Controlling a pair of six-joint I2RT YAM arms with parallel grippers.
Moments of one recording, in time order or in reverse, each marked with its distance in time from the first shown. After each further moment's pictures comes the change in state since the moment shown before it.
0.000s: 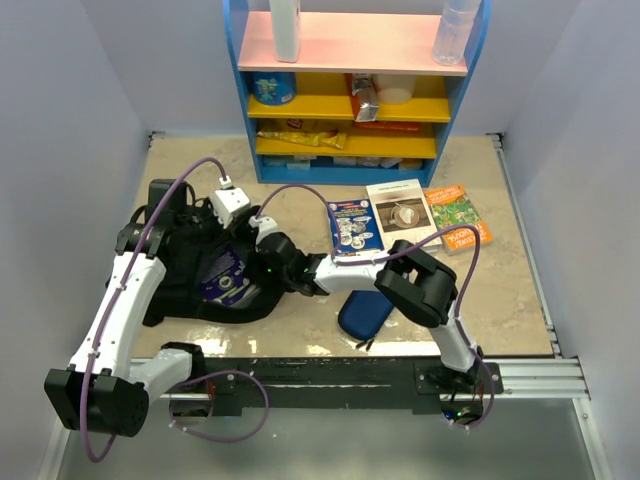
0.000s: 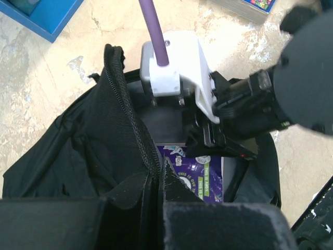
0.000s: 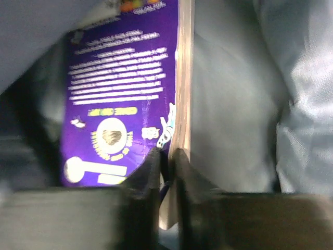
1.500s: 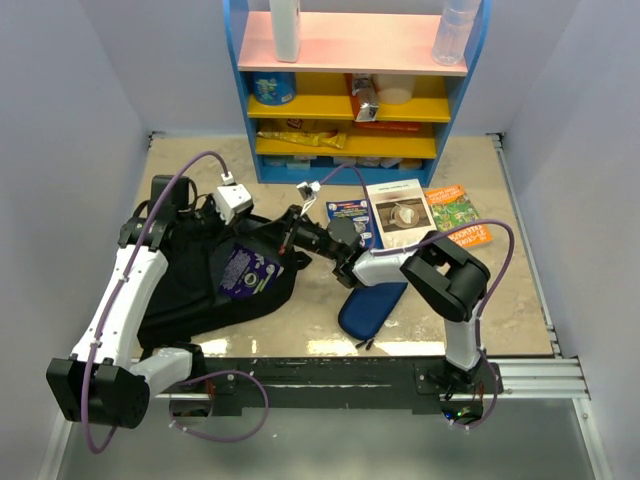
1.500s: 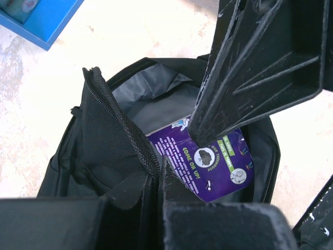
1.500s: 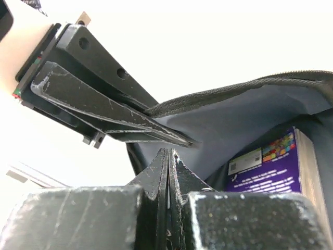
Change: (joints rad) left arm 0.000 0.044 0.019 0.014 0.030 0.001; right arm -0.209 -0.148 -0.322 0.976 -0.454 0.362
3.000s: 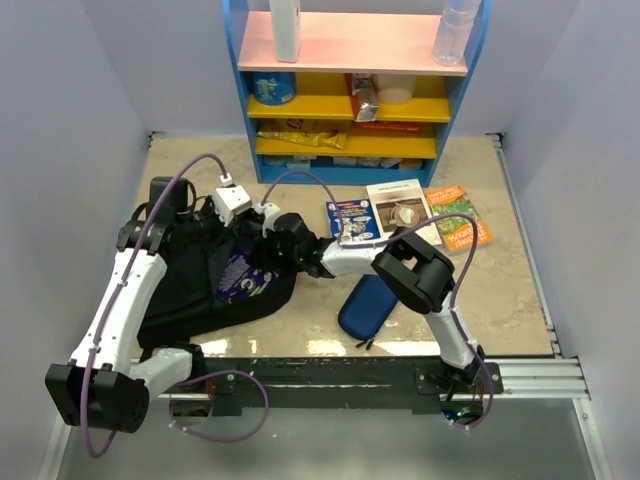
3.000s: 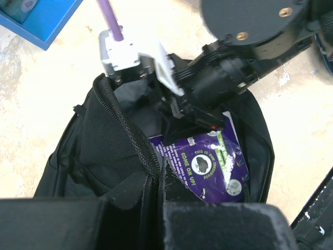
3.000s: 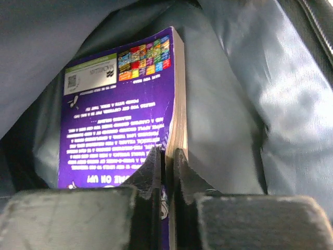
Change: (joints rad) left arm 0.000 -0.023 -0.008 -0.008 0.005 -0.011; right arm 0.066 0.228 0.368 -0.864 0.150 -0.526
